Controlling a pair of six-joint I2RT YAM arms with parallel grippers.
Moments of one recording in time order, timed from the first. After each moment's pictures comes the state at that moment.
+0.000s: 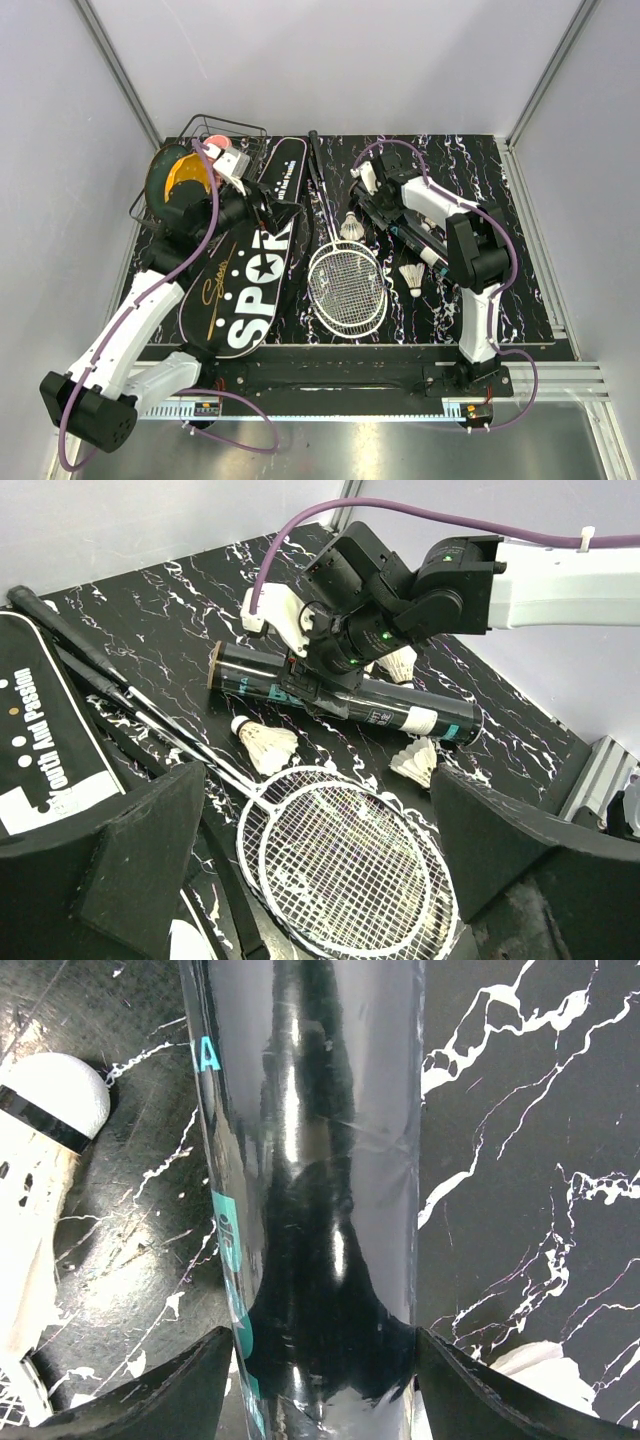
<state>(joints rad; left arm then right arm) -0.38 0.98 0.98 -0.08 0.45 -0.26 0.40 2.05 1.55 -0.59 0.14 -0.36</state>
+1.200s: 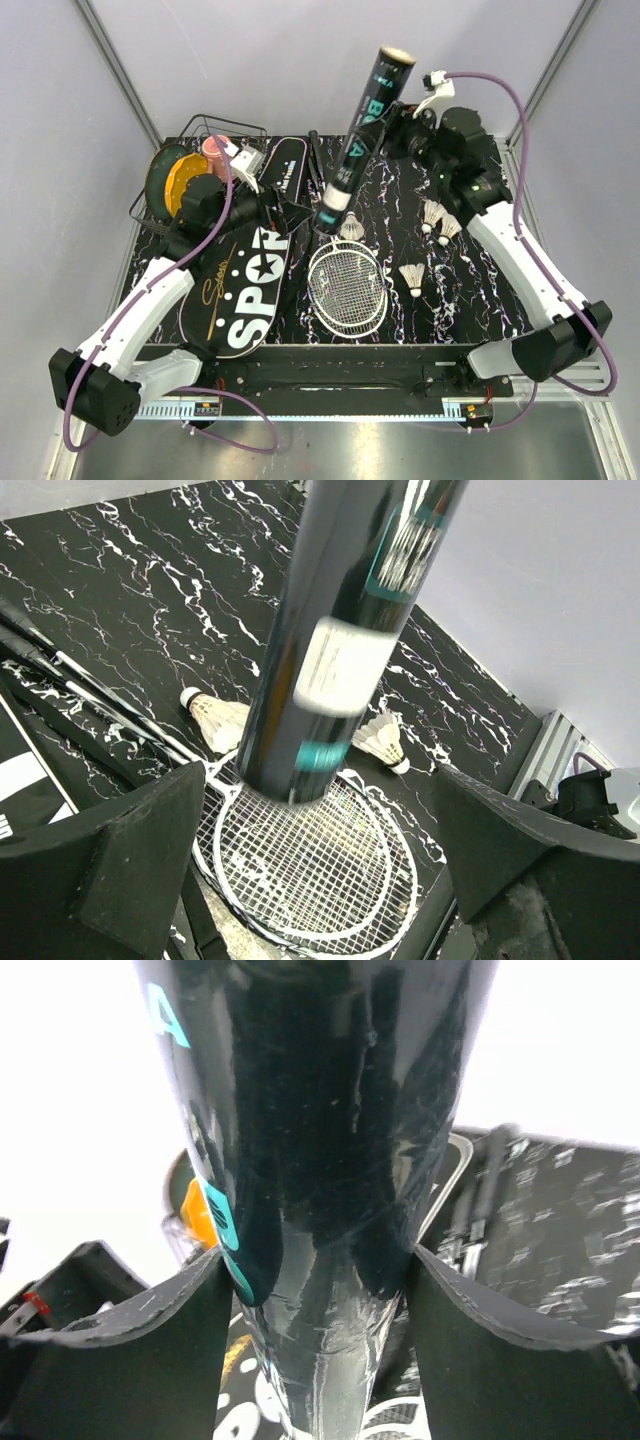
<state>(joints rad) -0.41 1.08 0.99 -0.08 0.51 -0.33 0.43 1.39 1.56 -0.19 -0.14 0.39</state>
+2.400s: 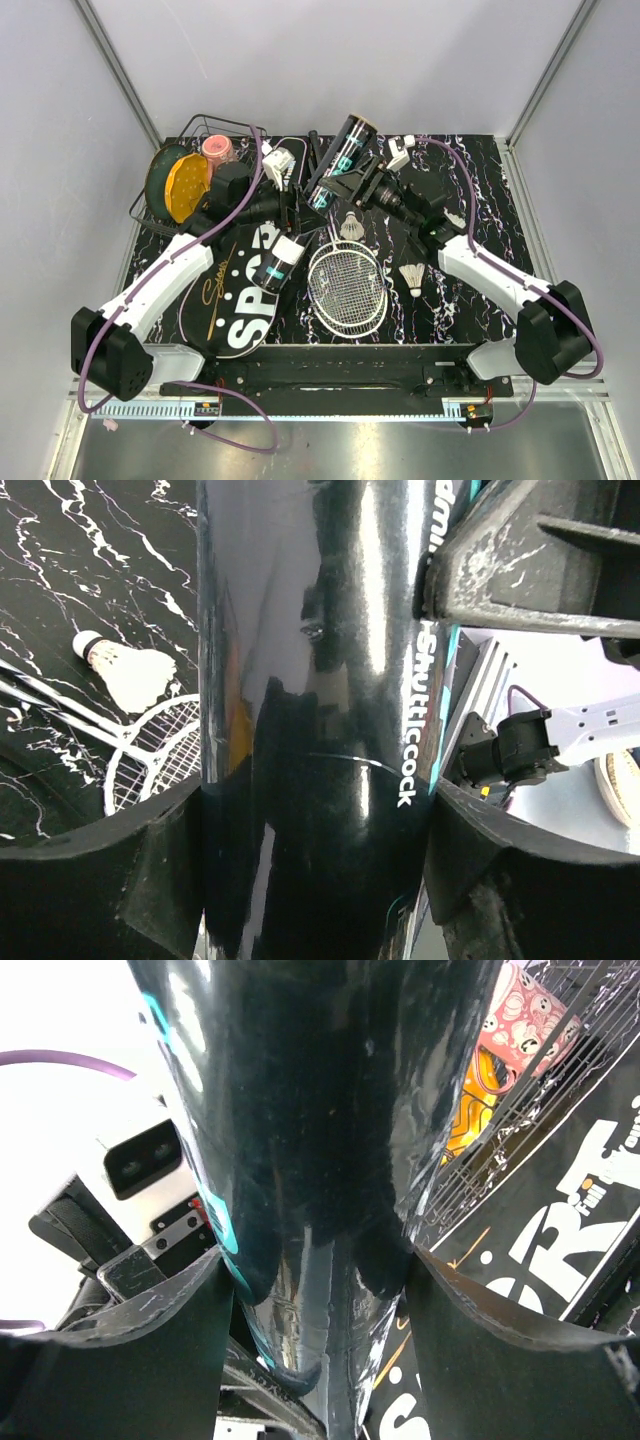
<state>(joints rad) -0.45 1.27 1.08 -0.14 0.67 -0.37 0.56 1.39 0.97 0.53 -0.38 1.04</state>
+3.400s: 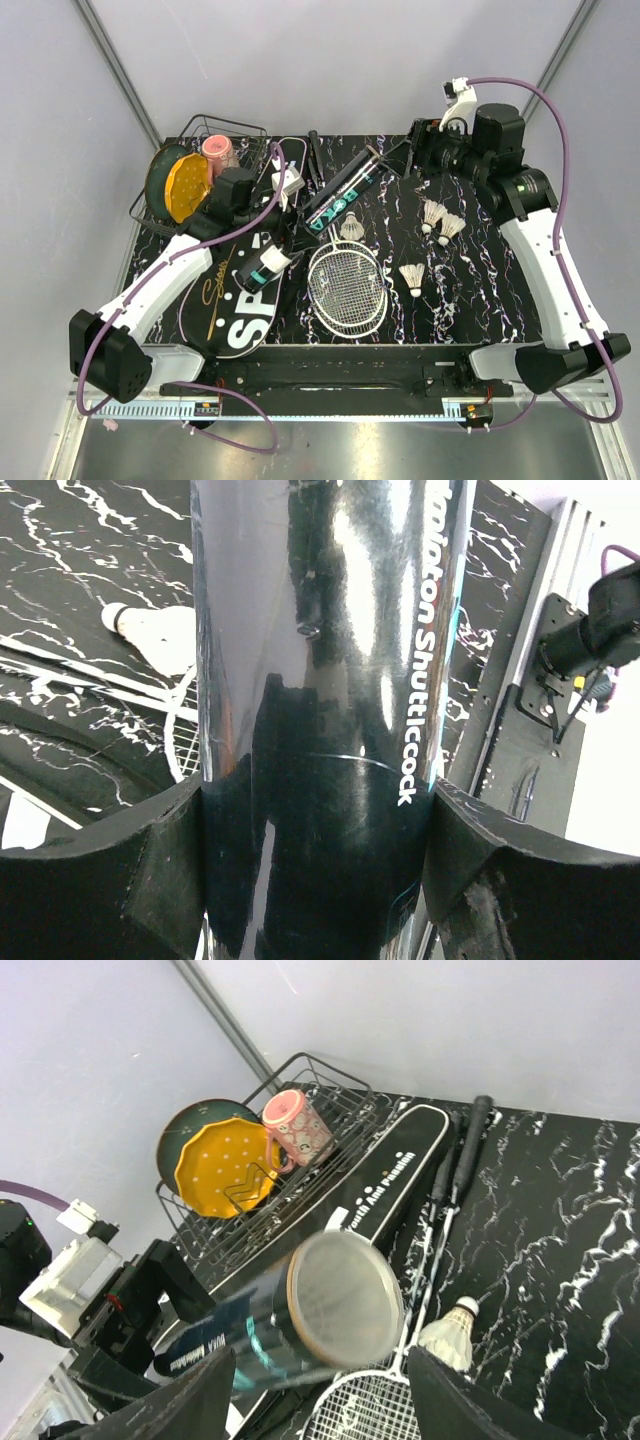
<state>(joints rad) -0.45 1.26 1.08 -0.34 0.72 0.04 0.31 1.31 1.65 -0.63 -0.38 0.32</state>
